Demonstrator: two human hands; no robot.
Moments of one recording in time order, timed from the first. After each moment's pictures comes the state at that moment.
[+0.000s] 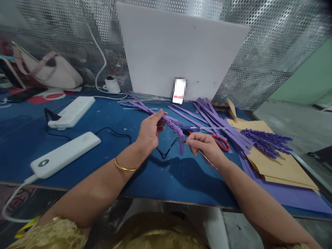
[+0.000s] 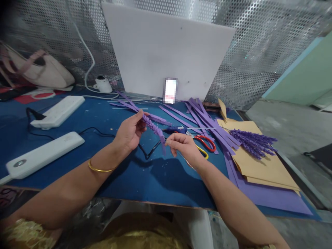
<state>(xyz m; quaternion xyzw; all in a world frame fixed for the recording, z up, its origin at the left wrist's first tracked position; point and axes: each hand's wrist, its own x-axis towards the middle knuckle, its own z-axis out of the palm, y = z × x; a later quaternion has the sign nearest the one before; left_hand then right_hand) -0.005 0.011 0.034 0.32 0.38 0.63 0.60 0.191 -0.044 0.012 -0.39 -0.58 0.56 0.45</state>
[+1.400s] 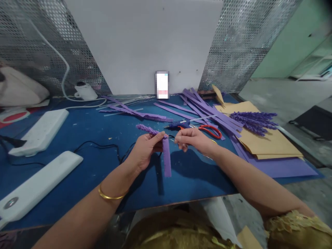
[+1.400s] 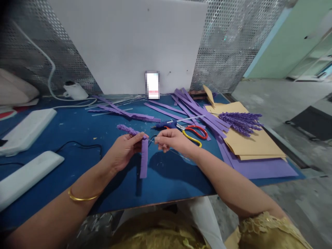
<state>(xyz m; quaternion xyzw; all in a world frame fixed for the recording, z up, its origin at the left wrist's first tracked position) -0.008 -0.012 0.011 0.42 0.44 0.40 0.68 0.194 -0.033 0.012 -0.45 -0.57 0.57 0.38</state>
